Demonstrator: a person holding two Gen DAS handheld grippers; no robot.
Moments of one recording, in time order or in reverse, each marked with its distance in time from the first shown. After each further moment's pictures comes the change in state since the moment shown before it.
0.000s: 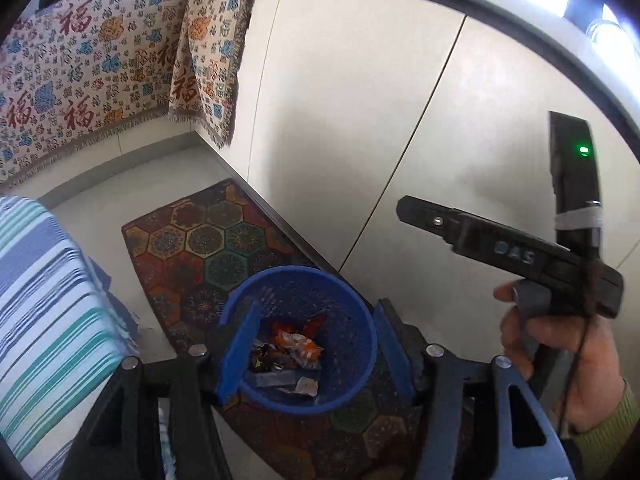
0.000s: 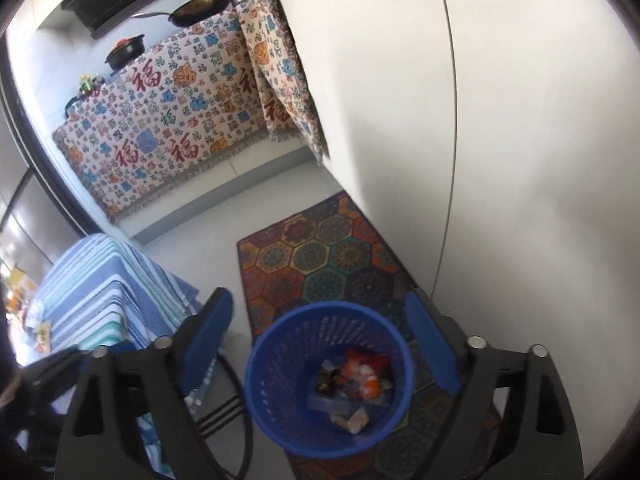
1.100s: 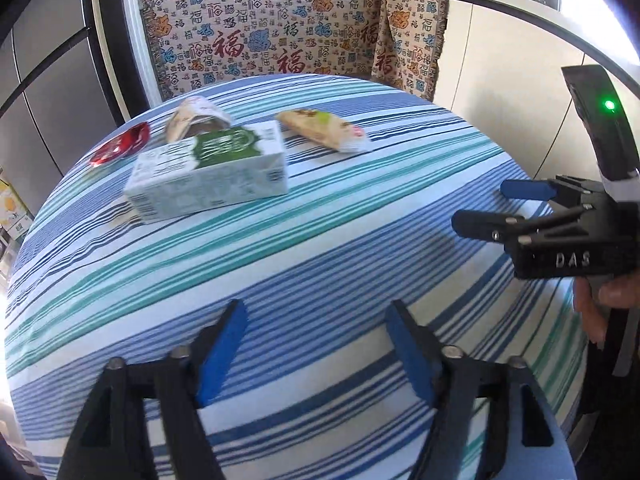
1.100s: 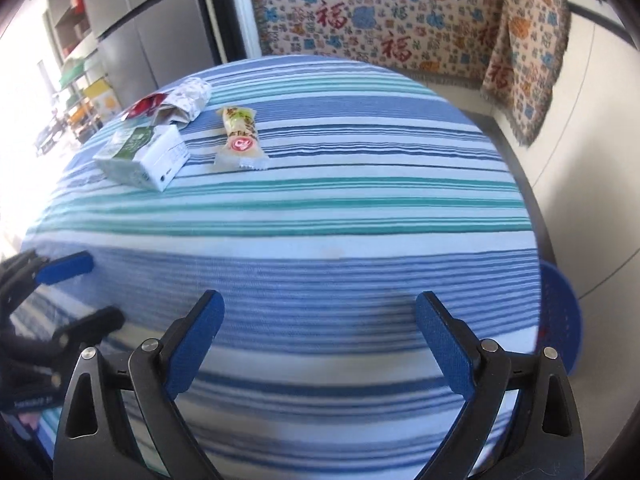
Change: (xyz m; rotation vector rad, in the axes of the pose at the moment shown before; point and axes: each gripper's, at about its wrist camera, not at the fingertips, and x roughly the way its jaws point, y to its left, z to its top) left arm -0.230 0.208 -0.198 -0.180 0.036 0.468; right arm 0.006 0.339 -0.156 -0.472 0.247 0.226
